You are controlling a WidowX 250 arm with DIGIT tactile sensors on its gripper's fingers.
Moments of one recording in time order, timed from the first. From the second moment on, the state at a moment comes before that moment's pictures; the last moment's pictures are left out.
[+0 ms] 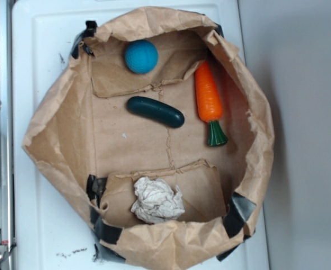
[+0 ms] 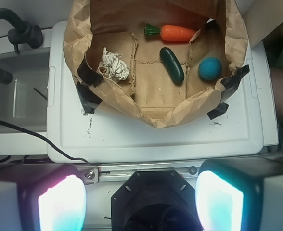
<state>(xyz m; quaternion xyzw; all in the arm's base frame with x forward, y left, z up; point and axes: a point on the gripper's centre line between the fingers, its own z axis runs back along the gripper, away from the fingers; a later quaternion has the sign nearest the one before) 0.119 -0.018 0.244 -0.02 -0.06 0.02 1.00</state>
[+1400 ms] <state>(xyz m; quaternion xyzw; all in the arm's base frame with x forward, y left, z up) 0.251 -0.032 0.188 -0.10 -0.05 -0.05 0.99</state>
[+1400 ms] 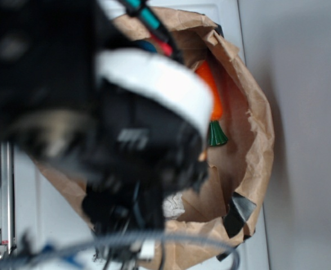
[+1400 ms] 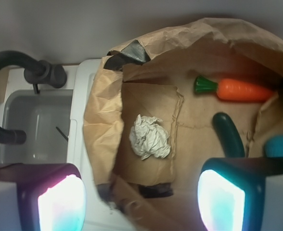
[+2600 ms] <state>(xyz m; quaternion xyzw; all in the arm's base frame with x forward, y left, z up) 0.248 -0.053 0.090 -0.04 -0.05 -0.15 0.99</state>
